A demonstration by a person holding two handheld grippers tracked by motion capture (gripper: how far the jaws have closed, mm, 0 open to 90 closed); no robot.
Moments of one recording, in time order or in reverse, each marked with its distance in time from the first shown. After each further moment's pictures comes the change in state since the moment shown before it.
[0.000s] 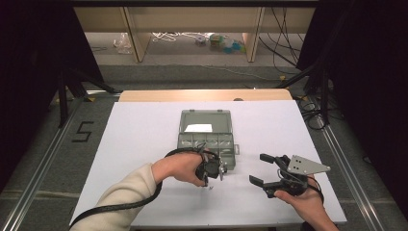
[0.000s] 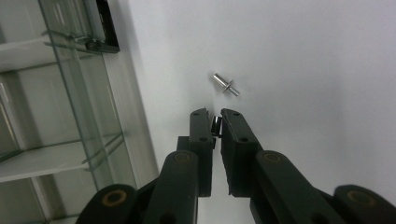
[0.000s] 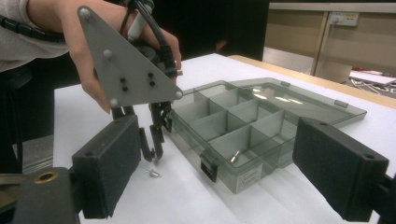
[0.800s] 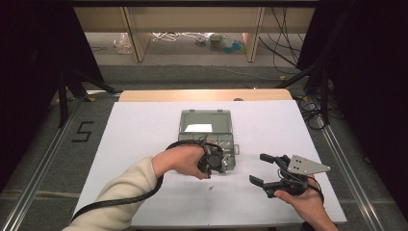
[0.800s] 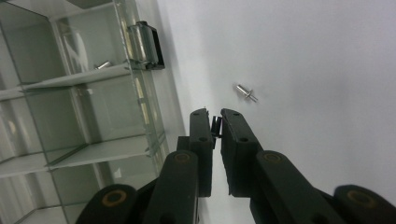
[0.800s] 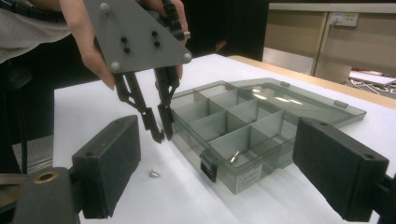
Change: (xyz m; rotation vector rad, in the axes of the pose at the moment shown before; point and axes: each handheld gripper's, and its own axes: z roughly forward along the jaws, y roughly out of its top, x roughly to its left) left arm 0.008 0.010 -0.029 -0.013 0.066 0.028; right arm -0.001 0.000 0.001 -0.020 -0.006 -0.017
